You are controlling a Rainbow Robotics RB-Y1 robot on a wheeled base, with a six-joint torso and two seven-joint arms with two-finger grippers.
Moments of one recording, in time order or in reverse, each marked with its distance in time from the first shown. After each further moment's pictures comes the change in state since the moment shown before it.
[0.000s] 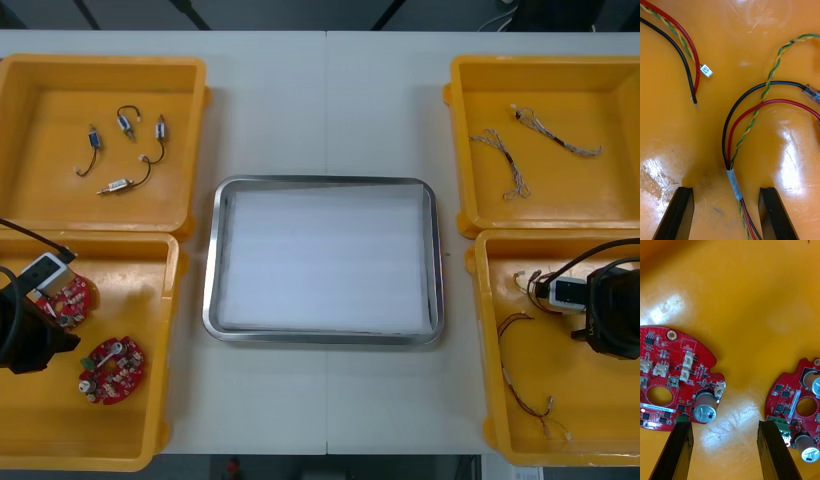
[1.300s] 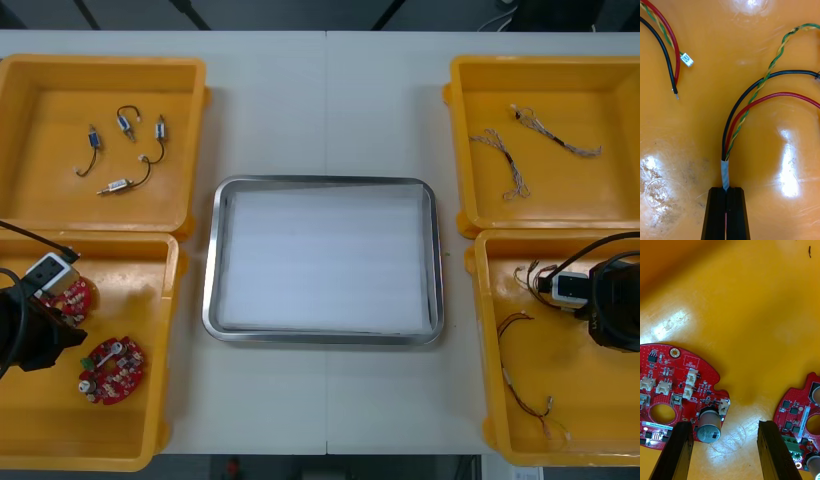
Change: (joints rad) right arm -0.032 0.000 0.003 0.033 -0.005 0.012 0.033; left arm 0.000 0.000 -0.051 0.017 -0.054 -0.115 0.000
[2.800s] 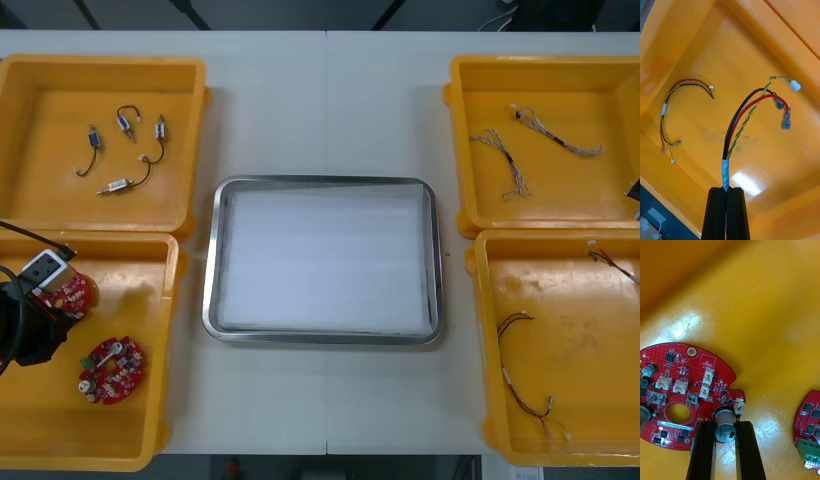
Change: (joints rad) right arm -0.003 0.000 -0.485 -0.189 -0.302 0.616 -0.577; left arm 0.000 -0.004 -0.003 0.015 -0.060 -0.032 0.000
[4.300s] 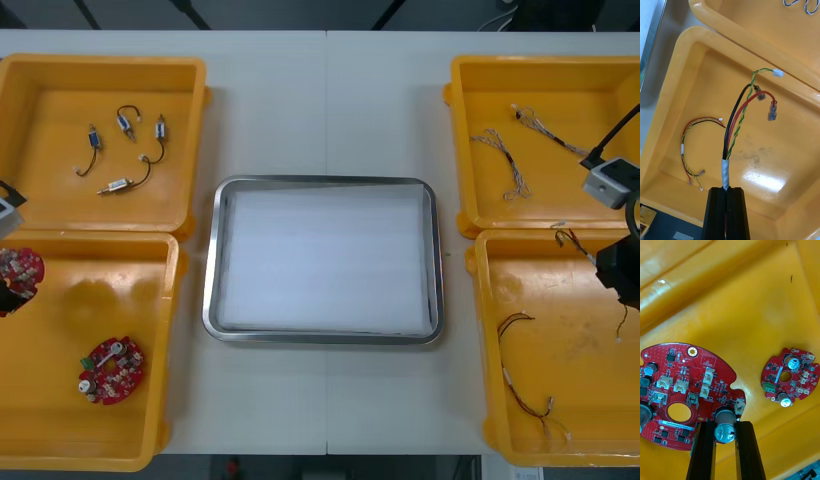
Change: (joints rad) right arm -0.149 0.000 0.188 -0.316 0.151 0.056 -0.664; left arm -0.001 0.155 0.345 -0.075 0.410 0.461 0.000
